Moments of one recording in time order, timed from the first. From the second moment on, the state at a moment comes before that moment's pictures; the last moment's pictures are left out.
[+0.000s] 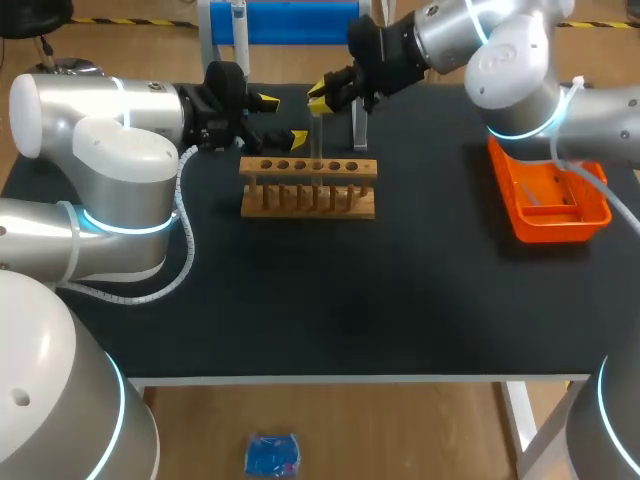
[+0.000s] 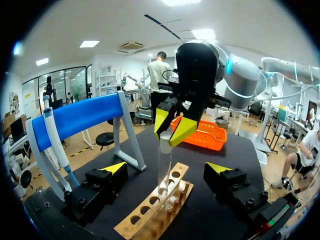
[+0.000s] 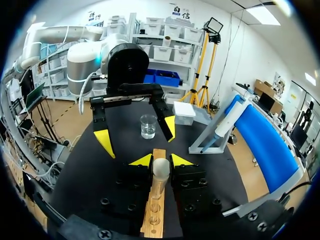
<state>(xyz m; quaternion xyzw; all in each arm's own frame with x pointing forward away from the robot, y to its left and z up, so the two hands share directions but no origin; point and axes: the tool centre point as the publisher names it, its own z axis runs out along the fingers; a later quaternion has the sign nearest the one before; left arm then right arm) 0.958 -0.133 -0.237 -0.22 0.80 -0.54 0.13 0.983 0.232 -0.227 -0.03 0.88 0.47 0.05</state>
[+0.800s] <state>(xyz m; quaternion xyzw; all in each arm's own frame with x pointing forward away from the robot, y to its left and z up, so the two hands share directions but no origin) 0.958 -0.133 -0.237 -0.22 0.80 -0.54 0.13 0.983 0.232 -0.234 -0.02 0.89 0.46 0.04</state>
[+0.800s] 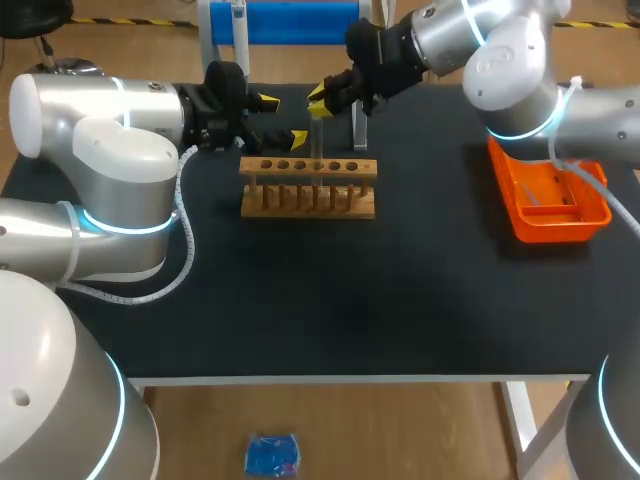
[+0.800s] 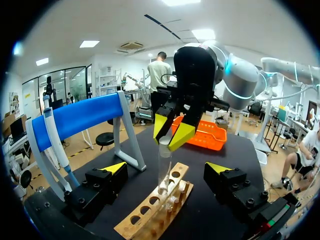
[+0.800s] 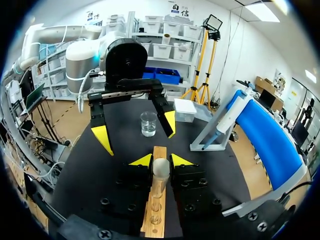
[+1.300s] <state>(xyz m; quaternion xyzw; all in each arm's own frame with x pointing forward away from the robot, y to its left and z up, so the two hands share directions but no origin) 0.958 -0.133 -0.237 -0.22 0.80 -0.54 0.13 0.982 0.231 -0.238 -0.02 0.89 0.46 0.04</state>
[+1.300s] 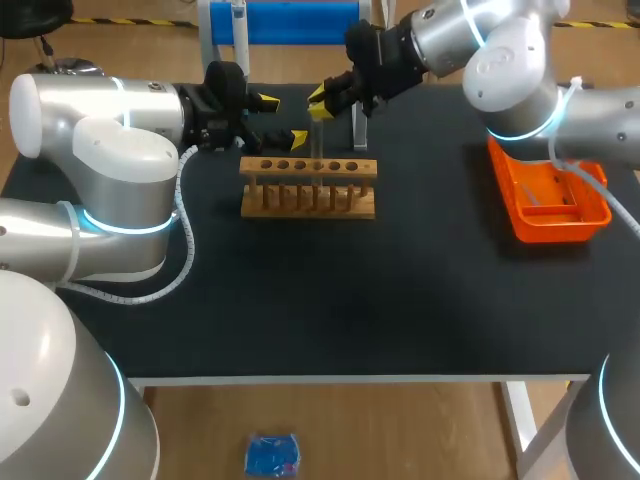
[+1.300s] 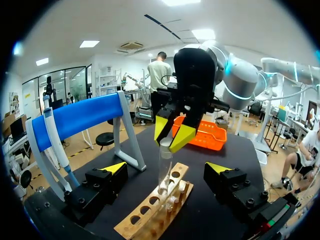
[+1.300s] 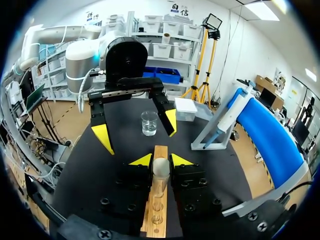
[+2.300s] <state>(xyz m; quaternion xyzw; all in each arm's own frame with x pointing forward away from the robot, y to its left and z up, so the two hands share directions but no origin) 0.958 -0.133 -0.237 -0.22 0.80 -0.54 0.13 0.985 0.227 -0.224 -0.01 0.87 0.49 0.04</state>
